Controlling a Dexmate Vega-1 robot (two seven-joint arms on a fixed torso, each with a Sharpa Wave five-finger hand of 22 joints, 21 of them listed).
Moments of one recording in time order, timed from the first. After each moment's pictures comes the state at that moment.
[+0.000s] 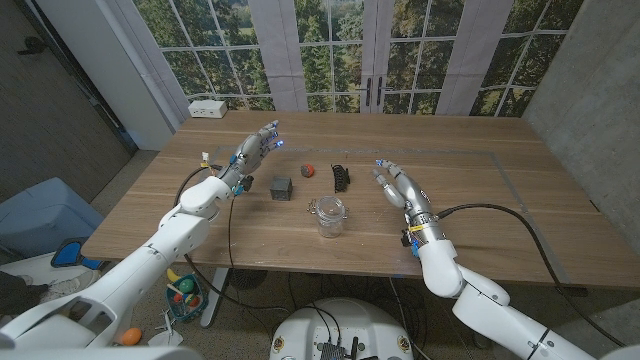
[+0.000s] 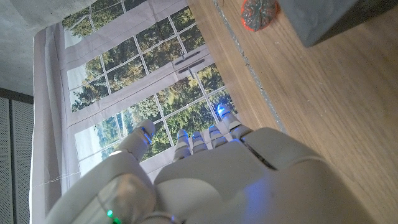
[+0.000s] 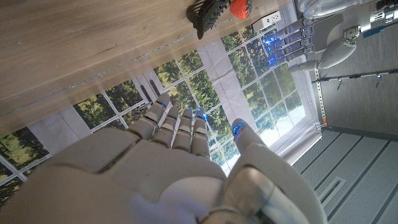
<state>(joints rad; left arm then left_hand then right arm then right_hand) 0.85 0.63 0.39 -1.38 -0.59 -0.32 -0.17 0.19 0.14 0.68 -0.01 0.19 0.02 -0.09 0.17 0.17 -0.07 -0.11 0.18 0.17 -0.09 -0.04 0.19 0.18 -0.04 -0.03 0.52 0.16 -1.26 -0.65 -0.52 -1.94 -0.33 -0.02 -0.58 0.35 0.20 0.52 0.01 0.18 0.31 0.00 0.19 0.18 0.24 -0.02 0.20 0.20 0.11 -0.04 0.23 0.37 0.20 -0.04 0.39 0.17</state>
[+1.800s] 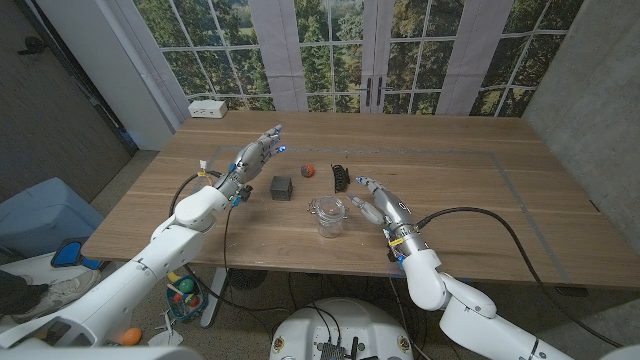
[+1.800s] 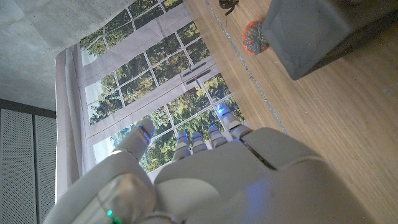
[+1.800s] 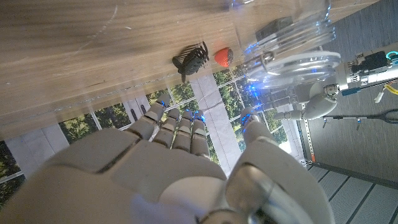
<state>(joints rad) 0.94 0.68 0.38 -1.47 -0.57 -0.37 -0.17 0.19 0.14 0.67 -0.03 0.19 0.01 -0.11 0.17 0.17 -0.08 -0.11 0.18 0.17 -0.10 -0.04 0.18 0.17 -0.03 -0.04 0.50 0.16 -1.24 -0.65 -0.64 -2.01 -0.43 -0.21 -0.50 0.44 0.11 0.51 -0.14 0.18 0.24 0.04 0.18 0.18 0.20 0.00 0.19 0.20 0.09 -0.04 0.21 0.31 0.21 -0.04 0.34 0.17</state>
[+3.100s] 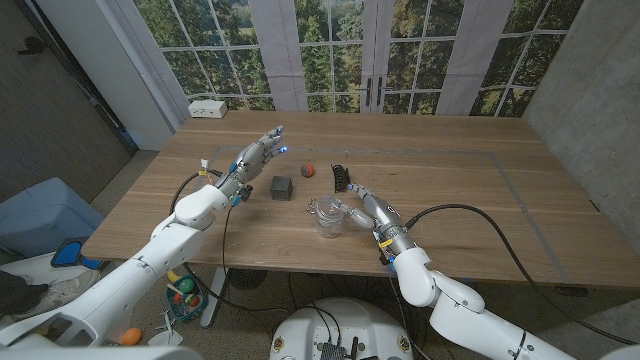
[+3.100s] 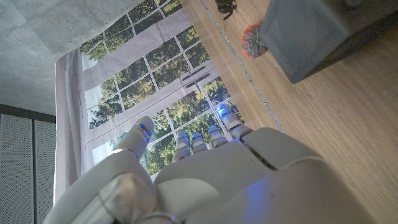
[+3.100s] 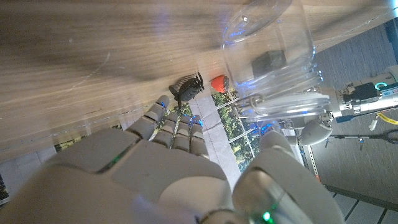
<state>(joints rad) 0.93 0.69 0.39 -1.46 -0.56 -0.37 -0.18 0.20 0.14 0.66 -0.07 0.19 0.00 -0.11 0.17 0.17 -0.08 -0.11 0.18 0.17 -0.10 -0.04 0.18 0.17 -0.02 -0.03 0.47 0.16 -1.19 -0.65 -0.71 -2.01 -0.42 -0.32 -0.41 0.36 -0.02 0.42 -0.16 0.18 0.15 0.04 0.18 0.18 0.11 0.00 0.18 0.20 0.03 -0.02 0.19 0.26 0.20 -0.01 0.28 0.17</state>
